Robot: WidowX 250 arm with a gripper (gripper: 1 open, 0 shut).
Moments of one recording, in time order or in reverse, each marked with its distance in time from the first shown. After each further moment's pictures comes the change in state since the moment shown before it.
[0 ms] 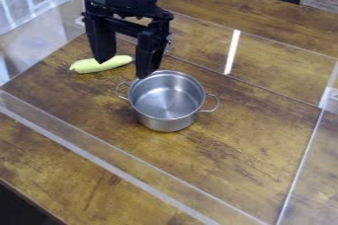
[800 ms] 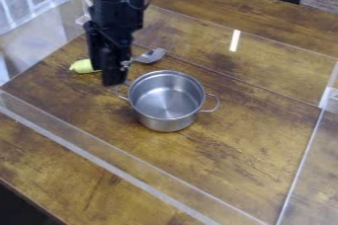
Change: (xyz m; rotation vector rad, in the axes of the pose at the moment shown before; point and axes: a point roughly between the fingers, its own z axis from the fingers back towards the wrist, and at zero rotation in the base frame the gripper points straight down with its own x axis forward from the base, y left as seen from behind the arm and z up) arm 0.014 0.047 -0.036 0.069 0.015 -0.503
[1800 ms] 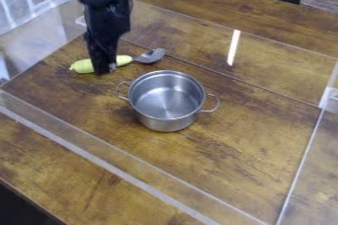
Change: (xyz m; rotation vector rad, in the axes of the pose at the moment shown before) arm 0.016 0.040 -0.036 0.071 -0.106 -0.075
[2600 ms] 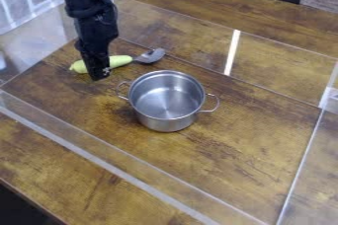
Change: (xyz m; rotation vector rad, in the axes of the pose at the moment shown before) arm -0.007 0.030 -0.017 -0.020 -0.096 0.076
